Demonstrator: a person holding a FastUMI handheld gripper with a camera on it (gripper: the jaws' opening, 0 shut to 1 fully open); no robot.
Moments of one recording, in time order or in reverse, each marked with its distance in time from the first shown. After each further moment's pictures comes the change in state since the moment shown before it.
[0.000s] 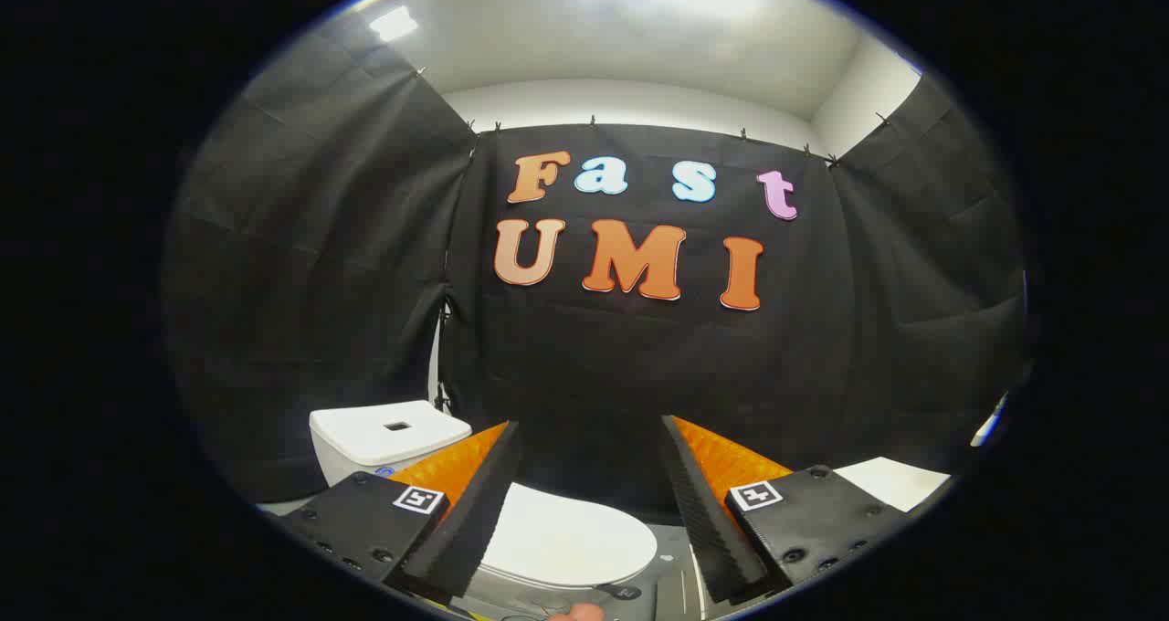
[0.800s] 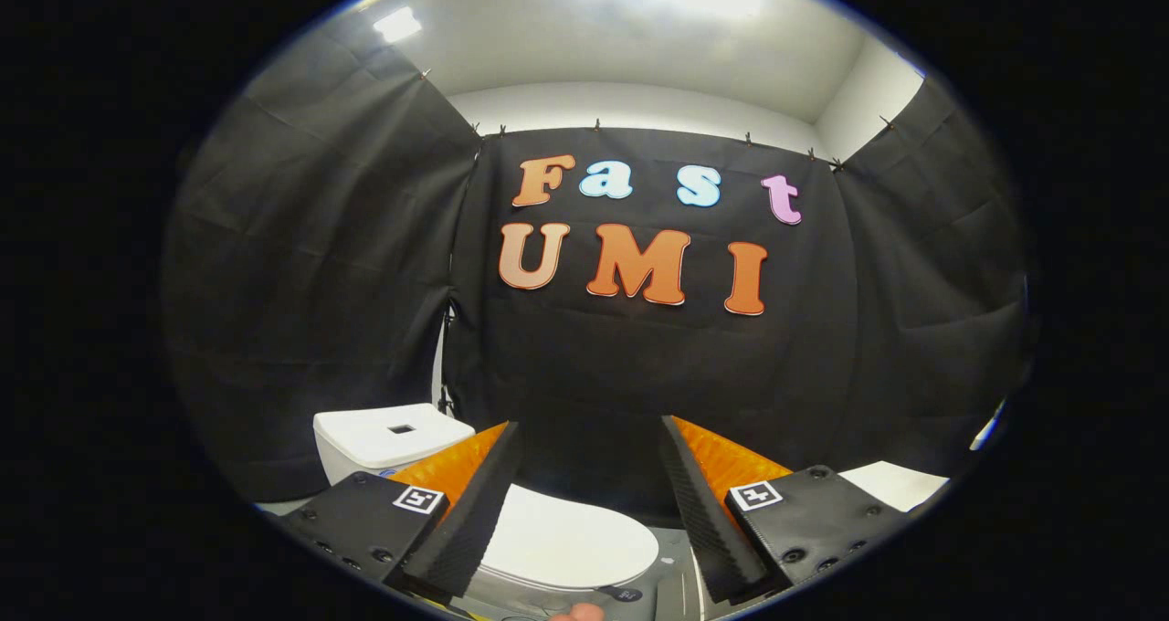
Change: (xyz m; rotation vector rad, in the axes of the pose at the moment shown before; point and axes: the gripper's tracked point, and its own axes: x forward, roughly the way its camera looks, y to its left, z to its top) arm 0.000 0.005 0.002 -0.012 -0.003 0.006
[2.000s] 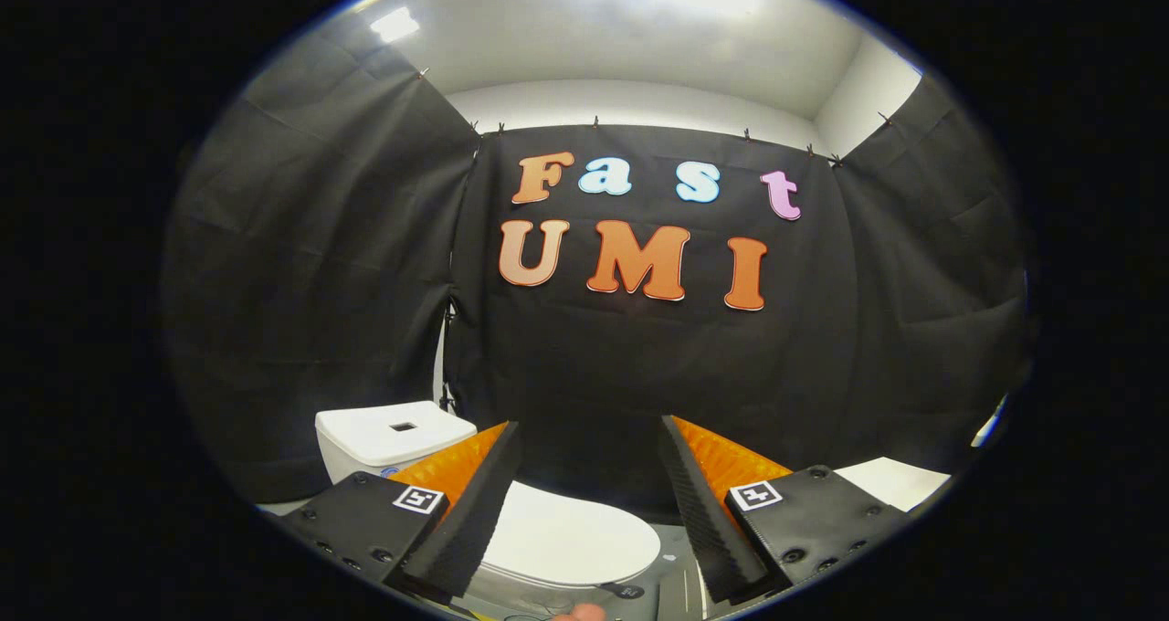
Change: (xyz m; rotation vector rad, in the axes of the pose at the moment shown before) arm -0.002 0.003 -0.004 0.010 0.009 0.007
